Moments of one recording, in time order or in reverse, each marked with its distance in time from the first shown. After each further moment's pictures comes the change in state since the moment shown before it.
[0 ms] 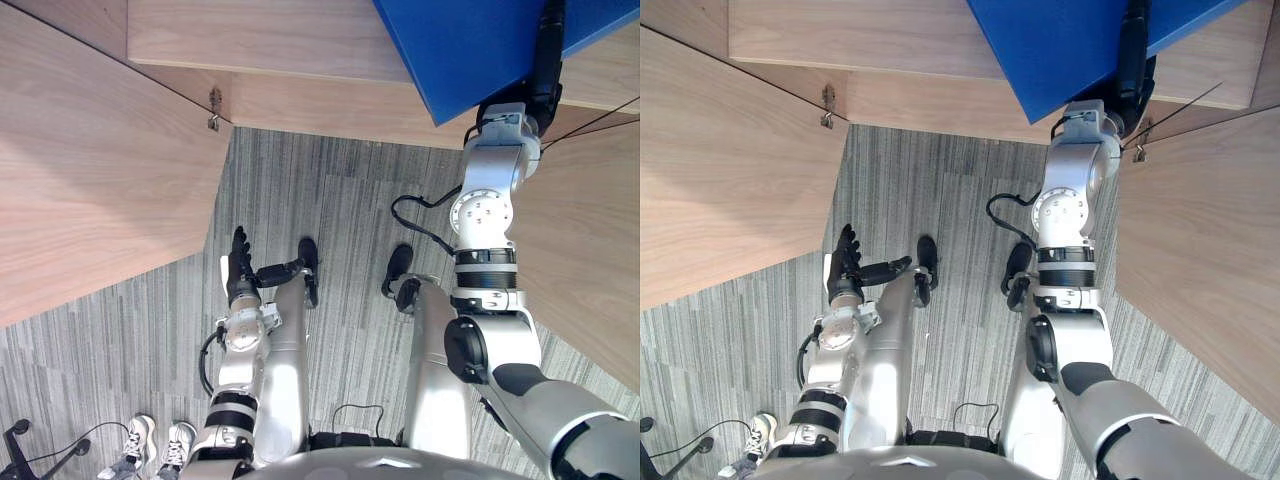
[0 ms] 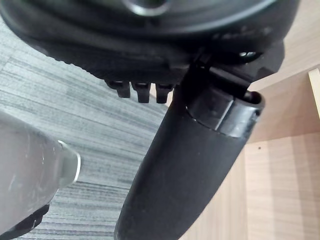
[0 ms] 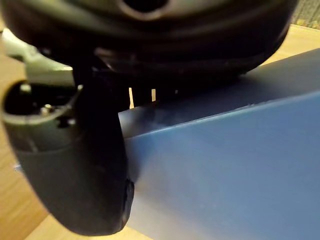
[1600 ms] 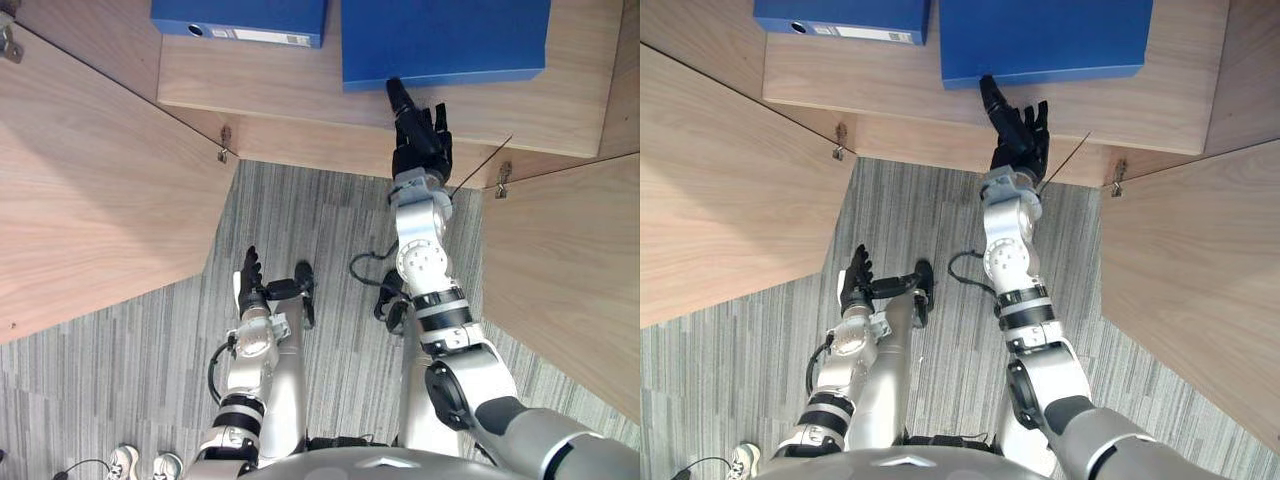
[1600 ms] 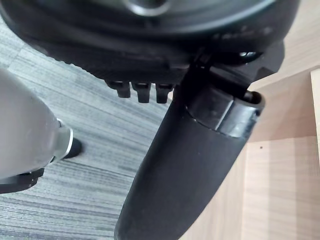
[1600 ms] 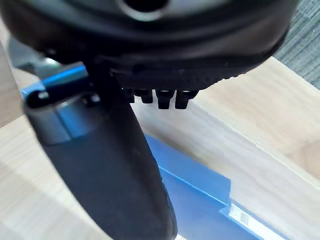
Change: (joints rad) left arm 0.000 -0.008 -0.031 0.097 -0.038 0.044 0.024; right arm 0.234 0.104 0.289 0.040 0.001 0.046 0.163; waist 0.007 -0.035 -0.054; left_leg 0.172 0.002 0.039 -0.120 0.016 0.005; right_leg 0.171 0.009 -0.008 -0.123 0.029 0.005
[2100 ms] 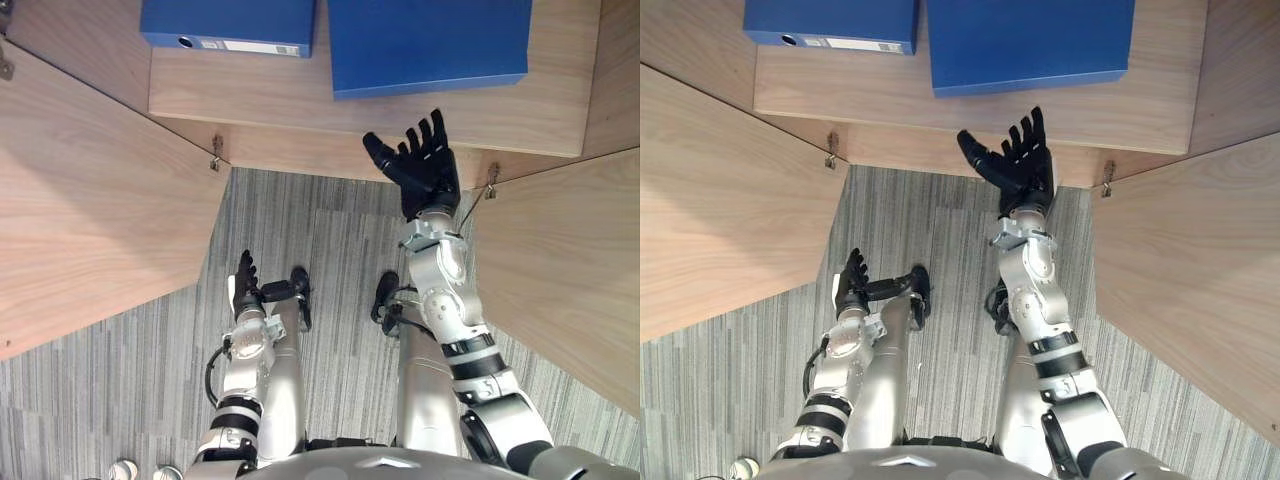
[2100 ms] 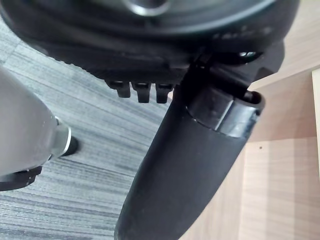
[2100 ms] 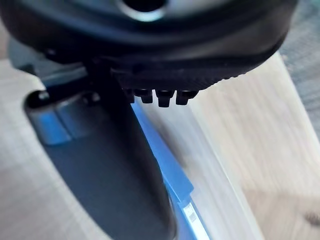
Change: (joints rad) left arm 0.005 0.001 0.057 0.000 -0.004 0.000 -0.026; right arm 0.303 -0.188 0.145 -0.318 -0.514 0.129 0.144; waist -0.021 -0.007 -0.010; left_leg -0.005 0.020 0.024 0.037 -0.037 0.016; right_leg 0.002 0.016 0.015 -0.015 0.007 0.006
